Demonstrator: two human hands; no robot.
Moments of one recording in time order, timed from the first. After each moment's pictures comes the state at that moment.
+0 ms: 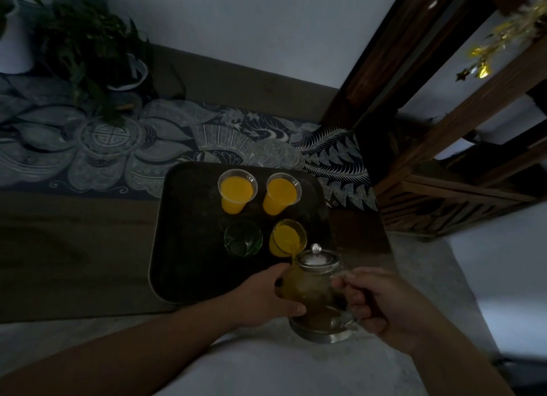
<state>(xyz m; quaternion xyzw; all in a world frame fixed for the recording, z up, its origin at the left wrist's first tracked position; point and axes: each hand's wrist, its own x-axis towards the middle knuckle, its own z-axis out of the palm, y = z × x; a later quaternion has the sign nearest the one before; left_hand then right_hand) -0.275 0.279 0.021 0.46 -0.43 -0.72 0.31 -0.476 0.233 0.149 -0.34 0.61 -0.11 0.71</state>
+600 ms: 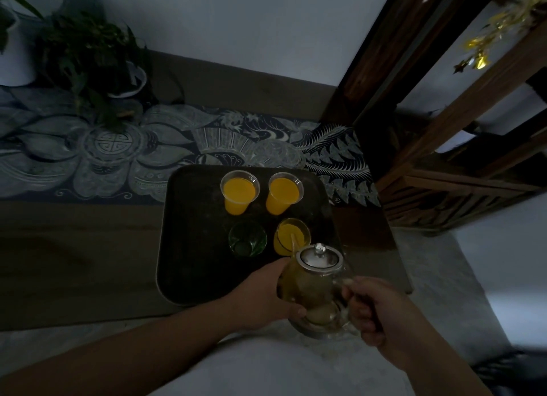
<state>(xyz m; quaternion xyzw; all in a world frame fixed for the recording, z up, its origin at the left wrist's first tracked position) -0.265 0.288 0.036 0.46 -0.50 -0.65 0.34 -0.471 0.262 0.133 -0.33 0.65 -0.17 0.66</state>
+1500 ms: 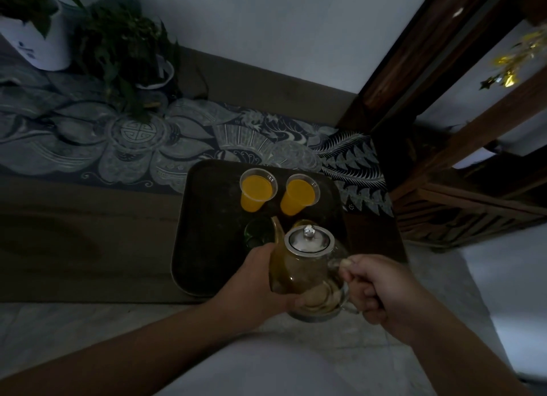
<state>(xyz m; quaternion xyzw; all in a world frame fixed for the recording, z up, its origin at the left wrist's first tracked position) -0.238 0.312 0.042 0.57 -0.50 -0.53 0.38 -0.434 0.239 0.158 -0.44 0.60 -0.08 0.66</state>
